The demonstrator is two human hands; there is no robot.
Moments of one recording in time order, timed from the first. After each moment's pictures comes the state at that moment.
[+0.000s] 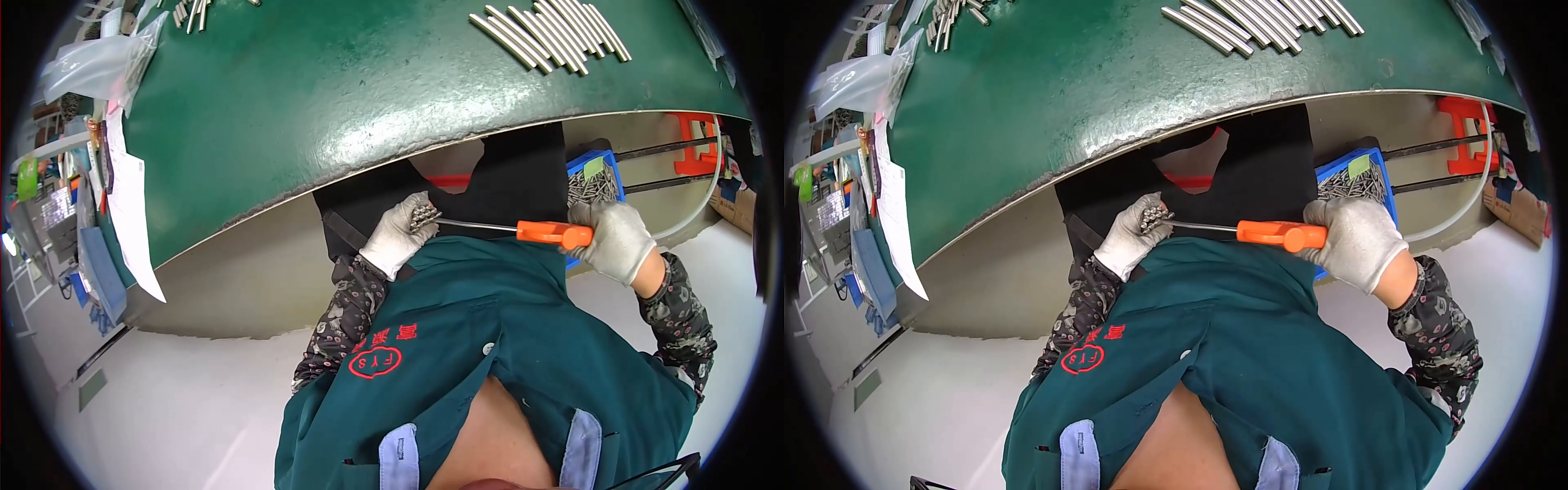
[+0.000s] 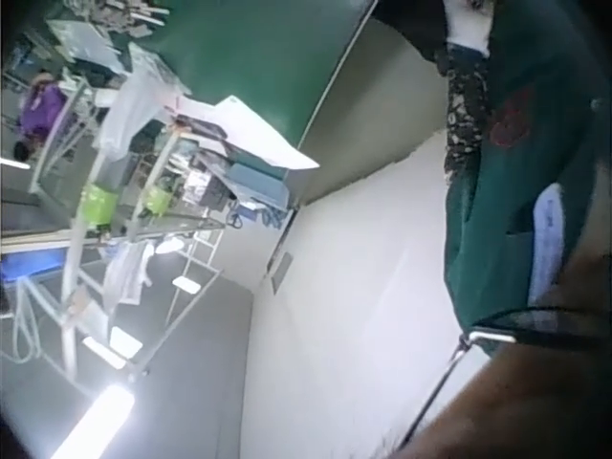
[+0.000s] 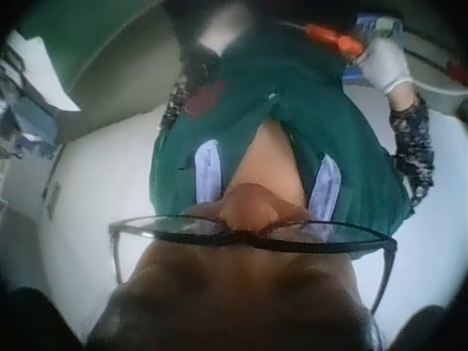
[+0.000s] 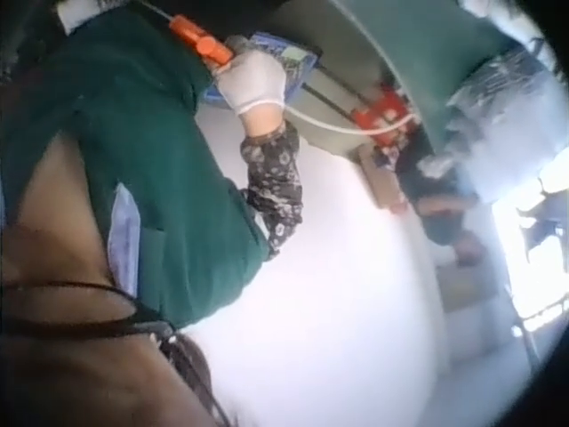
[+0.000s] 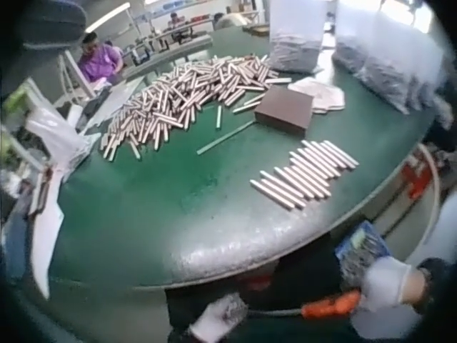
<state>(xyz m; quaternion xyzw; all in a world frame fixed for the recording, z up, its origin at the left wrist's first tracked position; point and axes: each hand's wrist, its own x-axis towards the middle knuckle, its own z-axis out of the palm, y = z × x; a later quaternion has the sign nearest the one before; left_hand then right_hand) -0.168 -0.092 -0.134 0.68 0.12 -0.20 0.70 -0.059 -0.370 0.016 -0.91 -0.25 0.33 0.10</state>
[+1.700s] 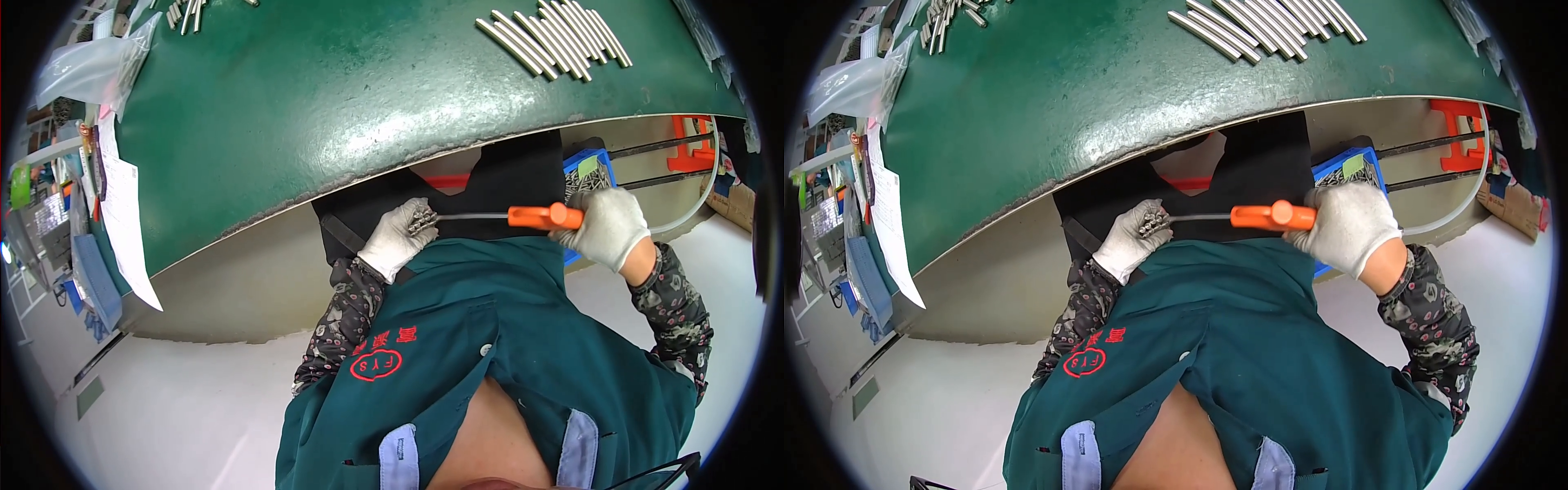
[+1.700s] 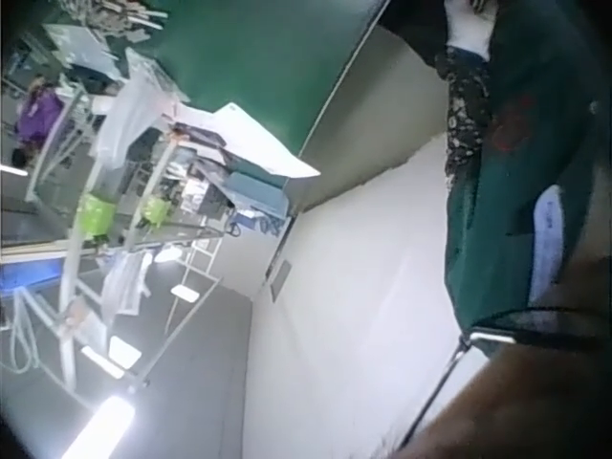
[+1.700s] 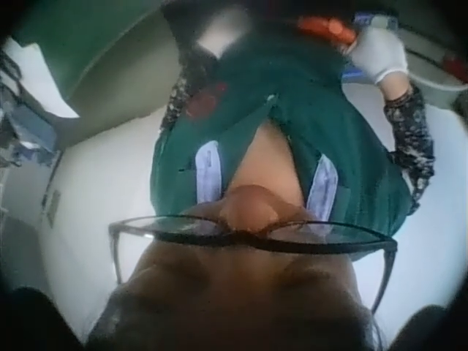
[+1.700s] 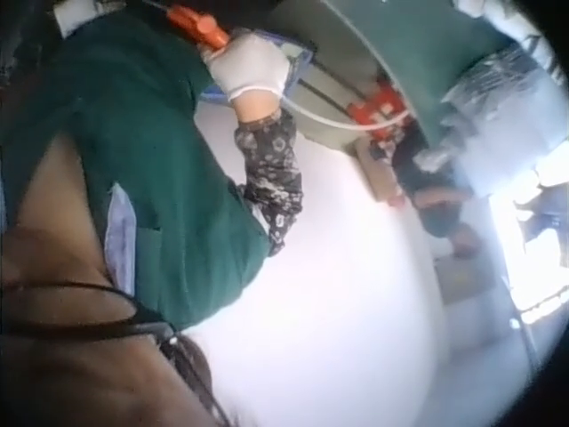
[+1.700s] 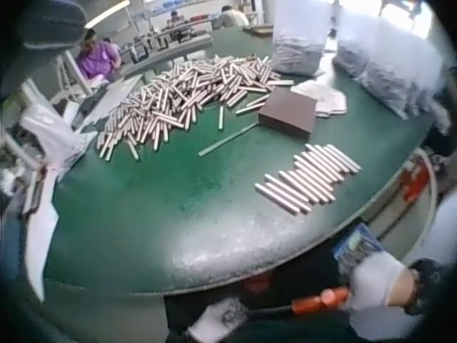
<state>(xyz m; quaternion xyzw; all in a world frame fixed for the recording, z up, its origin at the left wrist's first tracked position) -0.163 -0.092 -0.128 0.66 0.15 -0.24 0.70 -0.049 -0.350 0.022 -0.93 -0.21 0.29 0.01</state>
